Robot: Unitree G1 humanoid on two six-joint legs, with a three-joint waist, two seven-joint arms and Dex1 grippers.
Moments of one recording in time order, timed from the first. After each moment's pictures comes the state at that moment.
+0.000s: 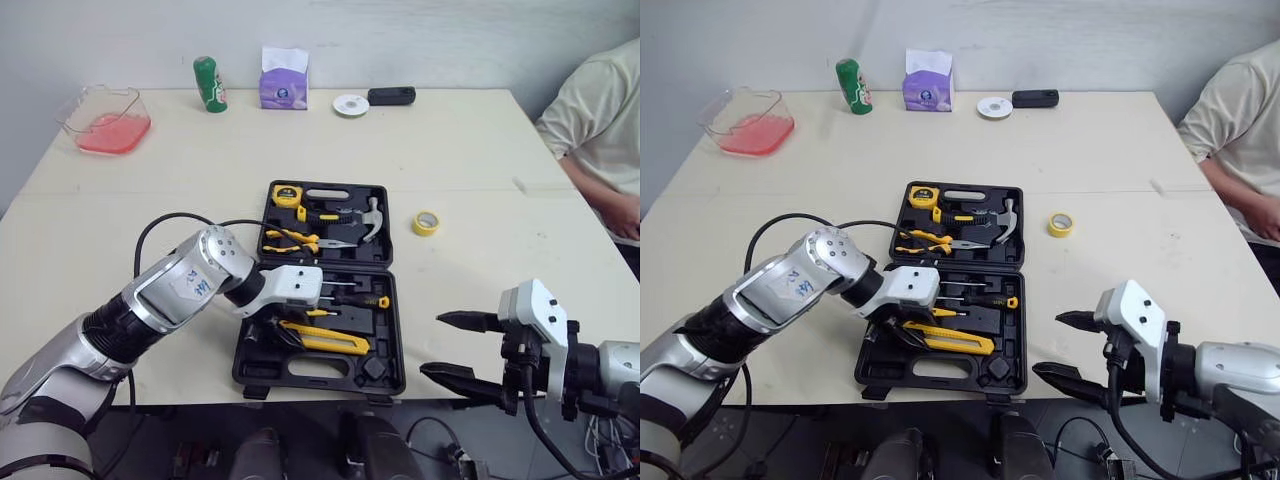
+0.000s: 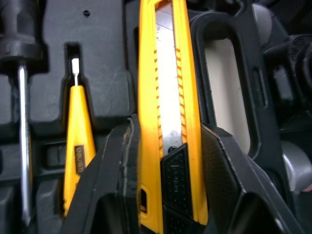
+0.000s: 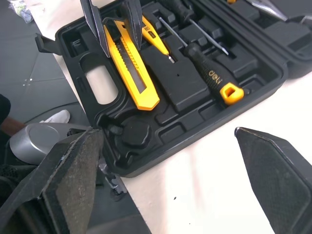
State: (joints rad) left arm -0.84 0.82 -0.64 -0.27 -0.19 0.81 -1.28; right arm 0.20 -0.98 -0.48 -0.83 0.93 0.90 0.79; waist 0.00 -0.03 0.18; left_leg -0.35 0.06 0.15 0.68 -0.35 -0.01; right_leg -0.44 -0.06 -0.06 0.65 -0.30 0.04
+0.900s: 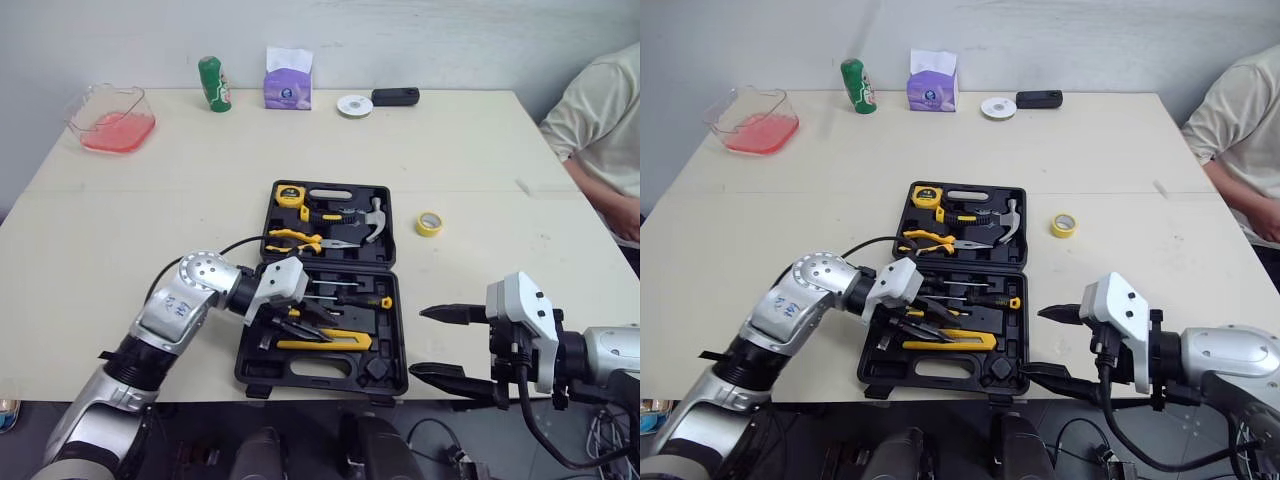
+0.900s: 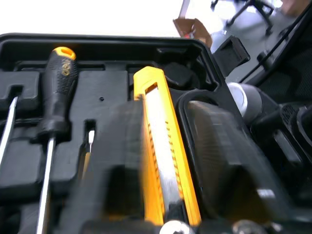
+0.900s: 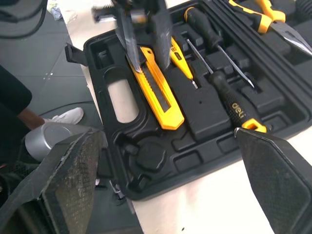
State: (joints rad) left arm -0.56 0.58 -0.33 -0.06 -0.33 0.34 -1.30; right arm 0.09 -1.00 -0.37 -0.82 0.93 0.86 0.84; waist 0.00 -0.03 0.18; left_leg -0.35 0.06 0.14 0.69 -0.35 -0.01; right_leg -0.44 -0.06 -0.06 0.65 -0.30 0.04
